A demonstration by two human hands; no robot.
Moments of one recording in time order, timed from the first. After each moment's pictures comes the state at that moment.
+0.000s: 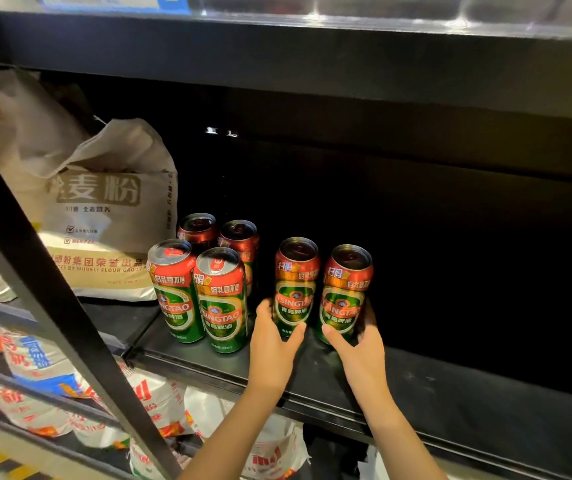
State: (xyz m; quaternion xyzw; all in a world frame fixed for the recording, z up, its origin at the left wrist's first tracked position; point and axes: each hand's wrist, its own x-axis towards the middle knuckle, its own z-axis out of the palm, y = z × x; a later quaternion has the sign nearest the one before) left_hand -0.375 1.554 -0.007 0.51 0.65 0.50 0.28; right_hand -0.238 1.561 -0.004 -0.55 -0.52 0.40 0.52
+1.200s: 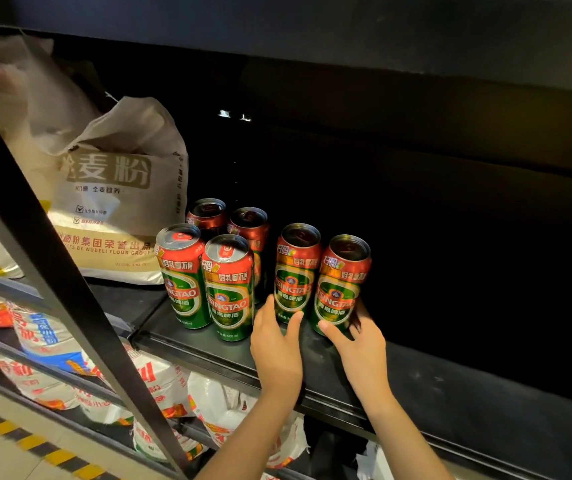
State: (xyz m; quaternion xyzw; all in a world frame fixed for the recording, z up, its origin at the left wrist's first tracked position) left_hand -0.360 1.547 -0.013 0.41 0.71 0.54 0.19; right_hand -0.246 1.562 0.000 -0.54 -0.58 0.37 0.48
